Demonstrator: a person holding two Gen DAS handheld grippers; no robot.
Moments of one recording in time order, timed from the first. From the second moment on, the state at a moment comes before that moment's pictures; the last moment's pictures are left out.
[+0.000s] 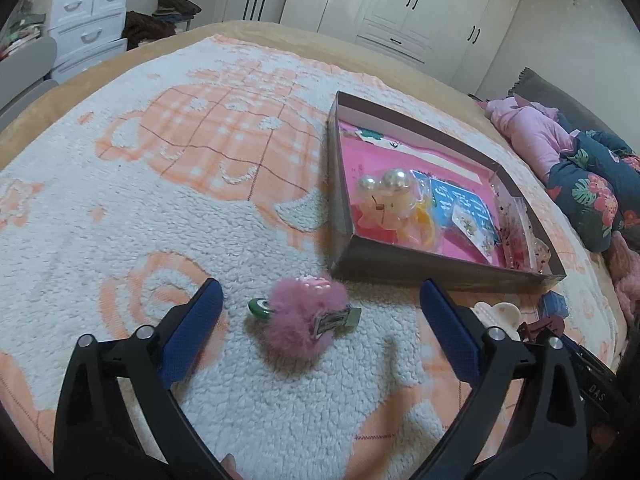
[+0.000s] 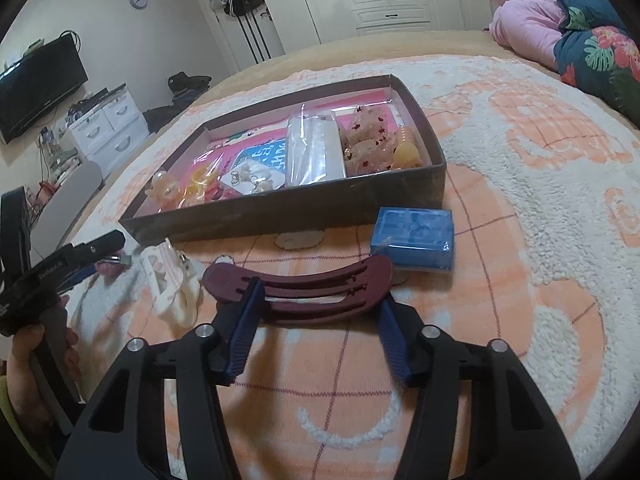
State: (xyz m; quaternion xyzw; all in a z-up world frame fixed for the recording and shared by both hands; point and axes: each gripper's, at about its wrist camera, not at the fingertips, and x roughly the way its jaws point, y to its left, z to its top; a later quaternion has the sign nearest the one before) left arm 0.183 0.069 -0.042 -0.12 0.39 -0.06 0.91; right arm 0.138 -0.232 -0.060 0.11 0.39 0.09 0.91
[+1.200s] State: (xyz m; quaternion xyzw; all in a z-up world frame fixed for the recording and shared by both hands) left arm 0.146 0.041 0.004 -0.10 0.34 -0.11 0.93; right arm 0.109 -0.271 -0.011 0.14 0.30 0.11 0.94
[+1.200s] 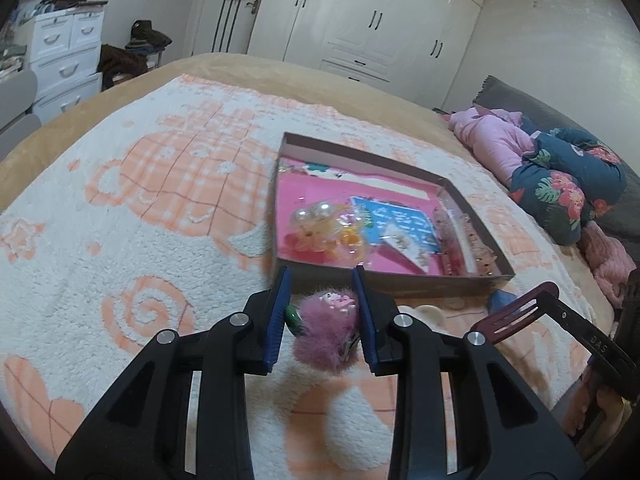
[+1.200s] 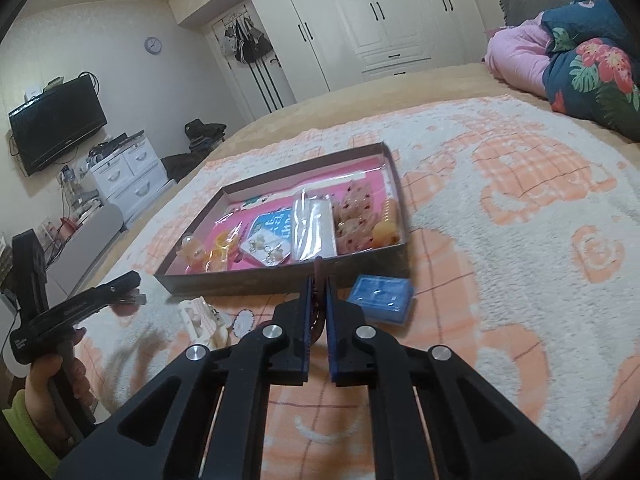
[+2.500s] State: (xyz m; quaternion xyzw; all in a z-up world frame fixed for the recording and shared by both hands) left arm 0.251 -0.036 0.014 -0.08 0.33 -0.17 0.92; right arm 0.235 -0.273 0.036 0.13 0.26 0.10 0.95
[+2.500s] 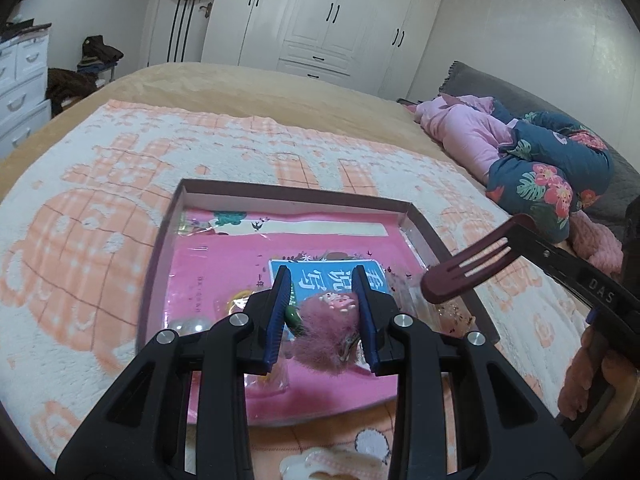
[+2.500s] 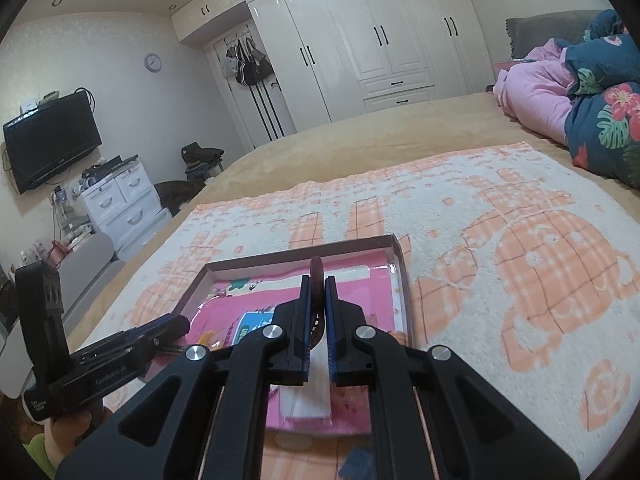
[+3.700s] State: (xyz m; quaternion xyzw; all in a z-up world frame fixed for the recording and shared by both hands) left arm 0.258 -0.036 -0.029 -0.07 0.37 -0.17 0.91; right arm 0.255 -0.258 -0.031 0.13 0.36 0.07 0.92
